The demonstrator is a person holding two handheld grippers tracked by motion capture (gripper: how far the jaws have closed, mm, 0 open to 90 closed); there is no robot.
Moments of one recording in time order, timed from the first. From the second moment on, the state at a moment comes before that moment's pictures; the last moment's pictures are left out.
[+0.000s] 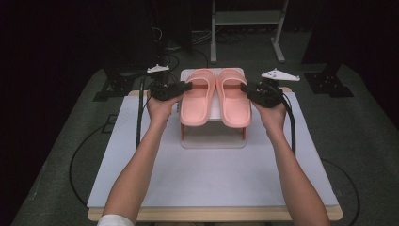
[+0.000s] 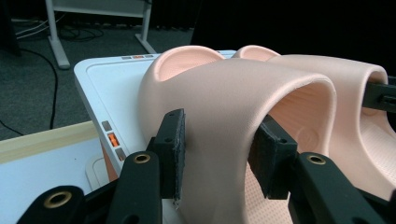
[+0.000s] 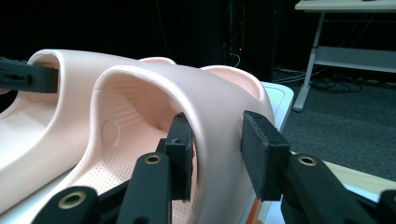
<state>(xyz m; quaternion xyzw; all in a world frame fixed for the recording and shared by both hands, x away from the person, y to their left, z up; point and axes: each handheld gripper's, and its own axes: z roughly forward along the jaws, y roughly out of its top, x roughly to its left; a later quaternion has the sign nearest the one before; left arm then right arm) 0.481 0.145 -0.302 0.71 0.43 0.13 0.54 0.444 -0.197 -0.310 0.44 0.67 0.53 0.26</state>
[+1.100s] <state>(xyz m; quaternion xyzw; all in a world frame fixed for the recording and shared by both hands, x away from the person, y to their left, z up) 0.487 0.143 -0.305 0.70 0.43 0.14 0.55 0.453 -0.187 -0.312 0.43 0.68 0.53 0.27</state>
